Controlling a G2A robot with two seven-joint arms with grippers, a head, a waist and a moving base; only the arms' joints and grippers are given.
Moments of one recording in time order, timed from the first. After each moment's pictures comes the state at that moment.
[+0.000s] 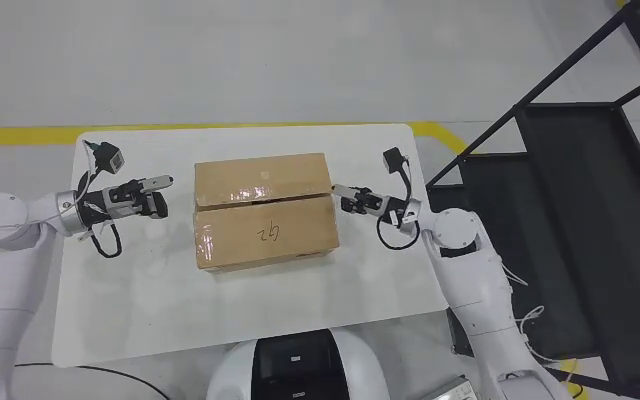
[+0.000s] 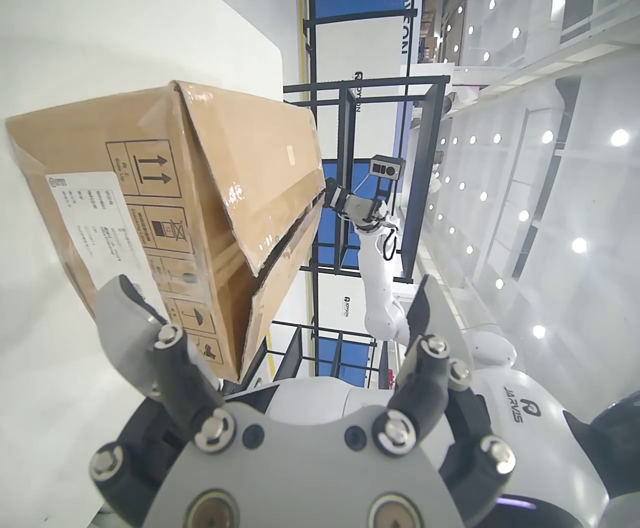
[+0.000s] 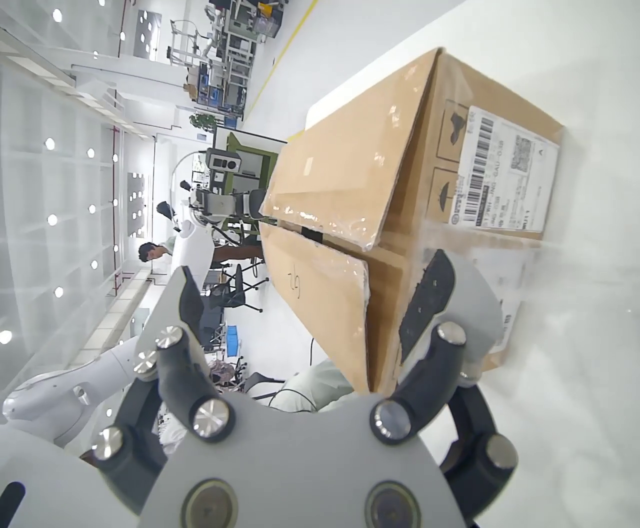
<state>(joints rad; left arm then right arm) 0.94 -0.86 -1.32 -1.18 -0.41 -0.17 -1.33 -1.23 -1.30 1.44 -1.43 -0.03 -0.28 0.96</state>
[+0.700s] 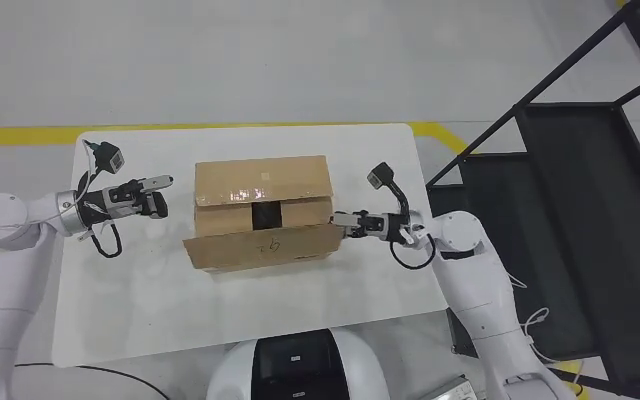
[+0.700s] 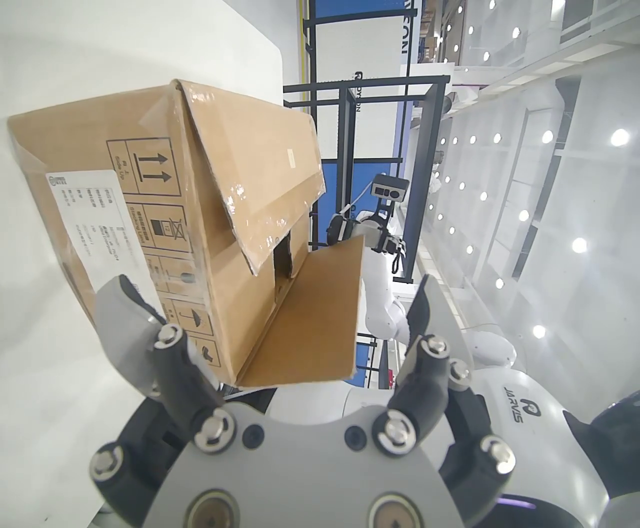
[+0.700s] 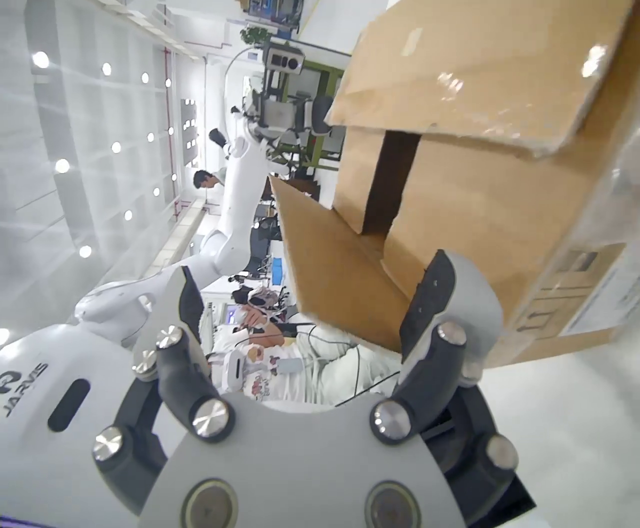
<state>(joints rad) 0.94 -0.86 -1.32 -1.18 -0.41 -0.17 -1.33 -1.27 -1.26 1.43 -1.48 0.26 -0.30 1.29</state>
